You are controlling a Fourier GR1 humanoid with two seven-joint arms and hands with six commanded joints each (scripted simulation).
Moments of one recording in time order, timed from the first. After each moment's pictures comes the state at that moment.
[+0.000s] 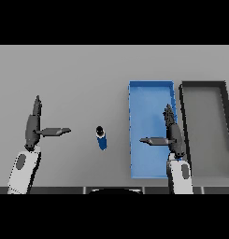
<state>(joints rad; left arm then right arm) -0.11 0.43 -0.16 -1.48 0.24 0.26 0.01 0.00 0.00 0.00 -1.57 0.00 0.00 0.00</state>
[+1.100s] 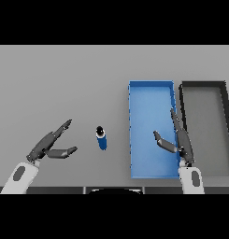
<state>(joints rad) 0.02 0.63 -0.38 -1.63 0.21 -0.18 -0.10 0.10 -0.18 0.06 -1.69 0.15 0.06 -0.12</state>
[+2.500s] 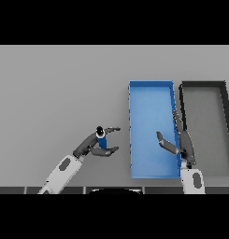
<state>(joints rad) -0.19 0.18 -0.56 -1.33 0.06 -0.12 -0.11 0.12 -0.18 0.05 -1.71 0.14 0.06 -0.13</state>
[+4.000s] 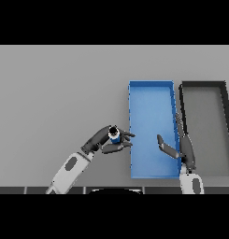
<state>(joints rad) -0.24 0.06 -0.53 -1.59 0.01 -0.17 -0.05 0.19 -0.17 0.06 -1.77 0.20 0.01 -0.14</state>
